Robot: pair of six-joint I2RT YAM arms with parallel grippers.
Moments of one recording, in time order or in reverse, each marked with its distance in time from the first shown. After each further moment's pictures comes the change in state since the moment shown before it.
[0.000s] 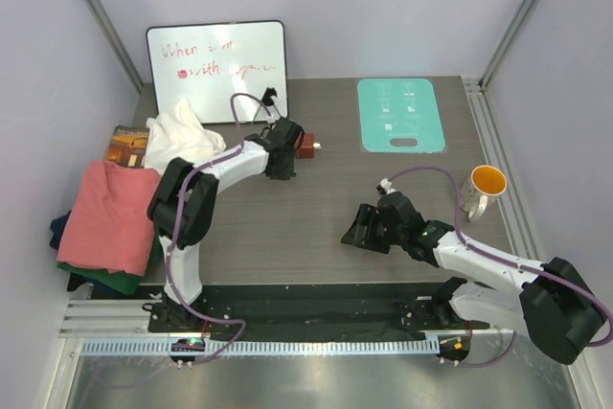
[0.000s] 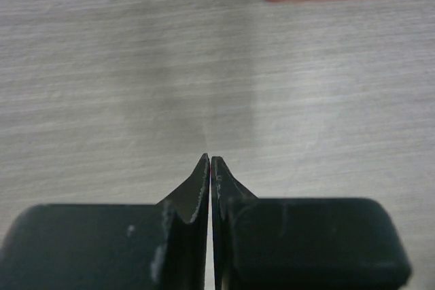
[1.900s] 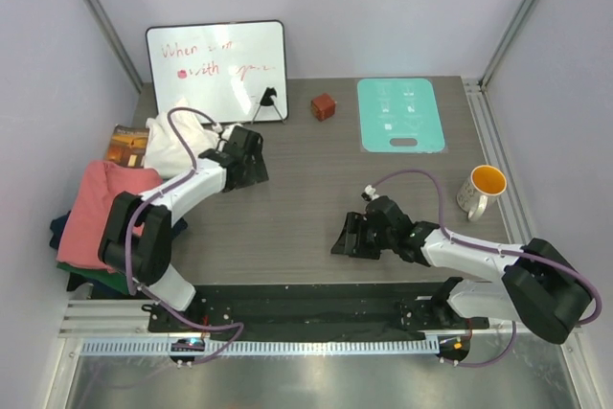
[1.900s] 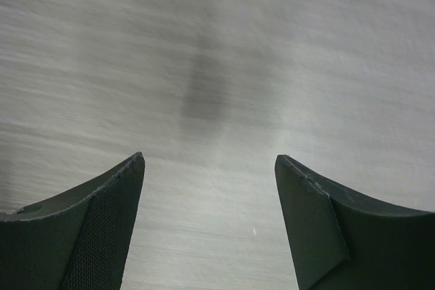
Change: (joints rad) left arm 0.121 -0.326 -0.302 0.021 -0.095 -0.147; right arm 0.076 0.120 -0.004 0.093 -0.065 -0.003
